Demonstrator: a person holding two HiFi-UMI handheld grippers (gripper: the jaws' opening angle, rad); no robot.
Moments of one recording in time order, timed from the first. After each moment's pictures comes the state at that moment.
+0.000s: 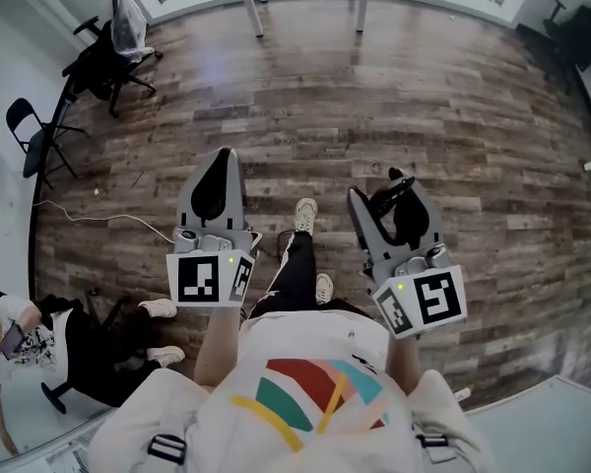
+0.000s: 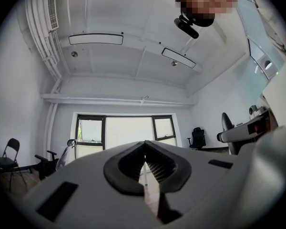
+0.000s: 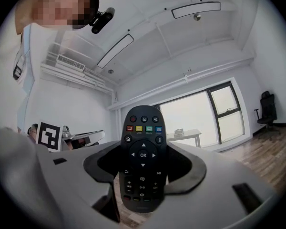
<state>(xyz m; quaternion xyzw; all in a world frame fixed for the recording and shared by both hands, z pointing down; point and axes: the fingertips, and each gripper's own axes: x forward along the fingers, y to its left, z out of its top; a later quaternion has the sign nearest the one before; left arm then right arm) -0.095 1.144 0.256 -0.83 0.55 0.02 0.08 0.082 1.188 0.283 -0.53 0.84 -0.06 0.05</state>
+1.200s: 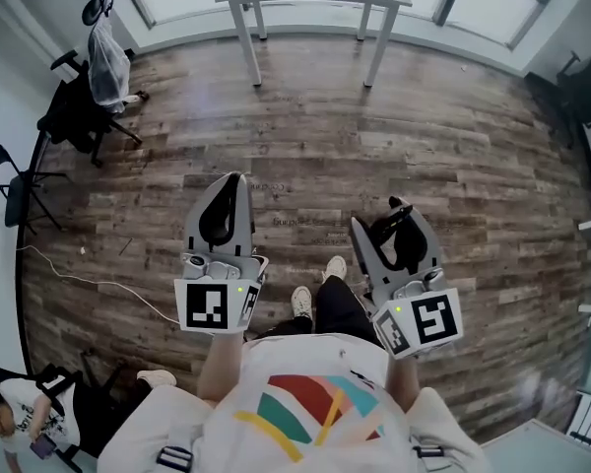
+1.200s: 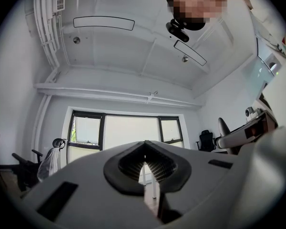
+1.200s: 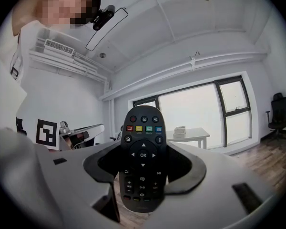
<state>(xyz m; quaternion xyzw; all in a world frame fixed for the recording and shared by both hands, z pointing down) -0.136 0.760 0.244 -0.83 0.55 0.05 0.08 0.035 0.797 0.276 -0.53 0.84 -0.06 0.00</state>
